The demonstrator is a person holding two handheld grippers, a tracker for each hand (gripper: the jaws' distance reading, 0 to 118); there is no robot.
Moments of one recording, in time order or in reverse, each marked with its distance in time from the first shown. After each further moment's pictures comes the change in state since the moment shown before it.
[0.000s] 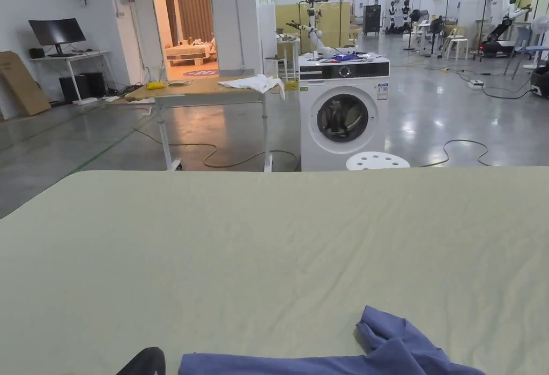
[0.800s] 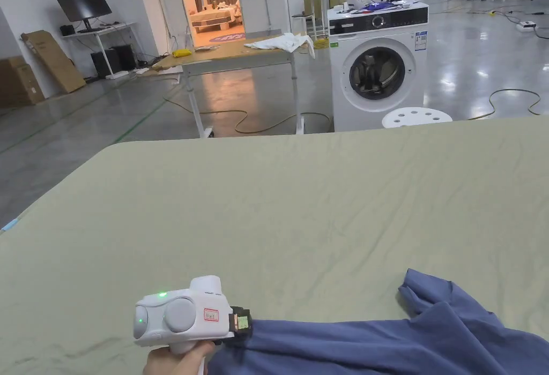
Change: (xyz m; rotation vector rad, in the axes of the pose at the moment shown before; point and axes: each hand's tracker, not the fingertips) left arm -0.101 -0.180 -0.283 -0.857 0.038 0.317; right arm 0.032 -0.048 0.007 -0.202 -0.099 -0.080
